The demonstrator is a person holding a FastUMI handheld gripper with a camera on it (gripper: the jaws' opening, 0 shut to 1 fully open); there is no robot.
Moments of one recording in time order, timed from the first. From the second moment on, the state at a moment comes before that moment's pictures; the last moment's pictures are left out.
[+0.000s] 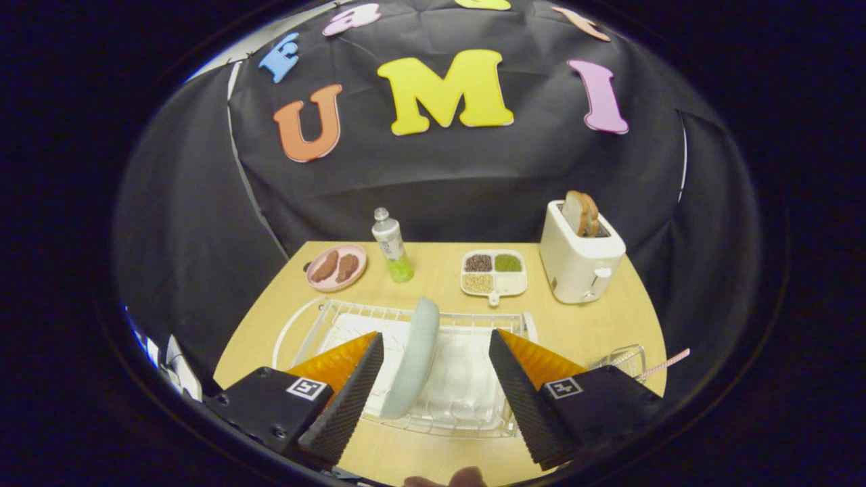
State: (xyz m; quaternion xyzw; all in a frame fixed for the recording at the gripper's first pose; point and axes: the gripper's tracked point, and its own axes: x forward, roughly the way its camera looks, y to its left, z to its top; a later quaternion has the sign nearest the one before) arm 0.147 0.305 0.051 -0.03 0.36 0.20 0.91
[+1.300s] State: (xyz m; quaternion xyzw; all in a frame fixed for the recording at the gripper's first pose) arm 0.160 0.348 -0.032 -0.04 0.50 0.04 0.87
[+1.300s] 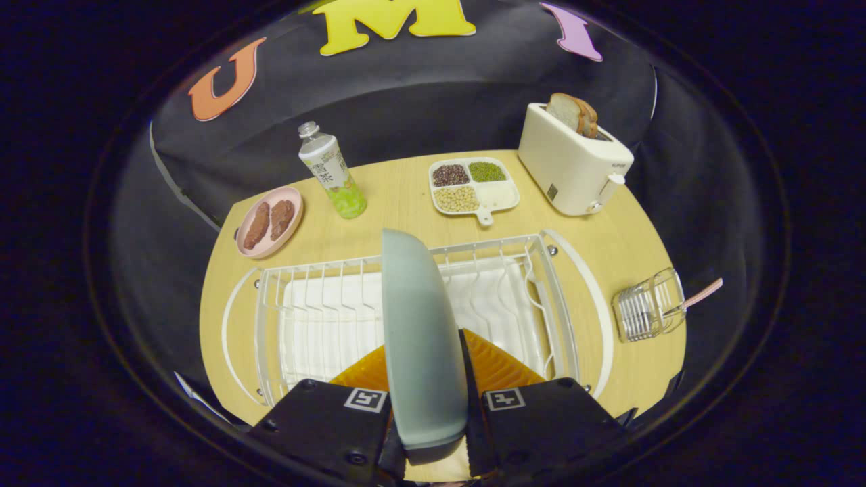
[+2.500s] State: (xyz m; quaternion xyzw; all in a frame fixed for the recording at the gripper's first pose) arm -0.026 0.190 -0.082 0.13 0.46 0.15 0.87
